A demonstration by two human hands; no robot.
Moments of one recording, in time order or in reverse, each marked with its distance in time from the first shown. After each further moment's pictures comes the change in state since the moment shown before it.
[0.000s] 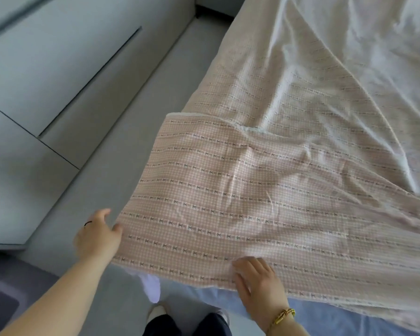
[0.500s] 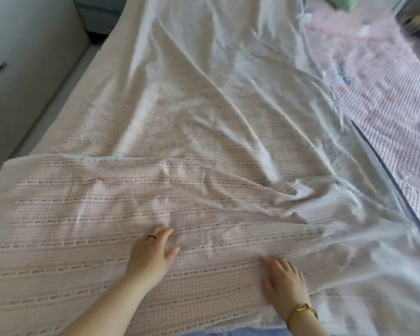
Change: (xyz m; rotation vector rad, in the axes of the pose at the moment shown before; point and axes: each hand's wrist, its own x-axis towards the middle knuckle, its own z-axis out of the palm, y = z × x) left_hand -0.158 0.254 0.158 0.290 -0.360 0.825; right_hand -0.081 0.218 -0.164 -0.166 -0.395 0.784
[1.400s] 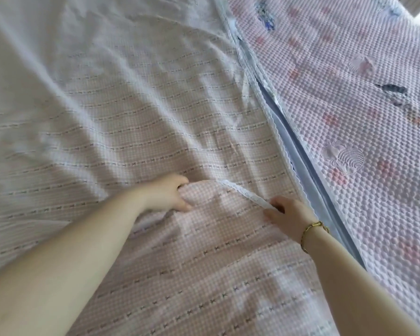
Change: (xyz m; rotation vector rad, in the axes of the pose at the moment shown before) left_hand 0.243 0.372 0.038 0.063 -0.535 0.258; right_hand 0.186 0.305 -0.163 0.379 -0.046 0.256
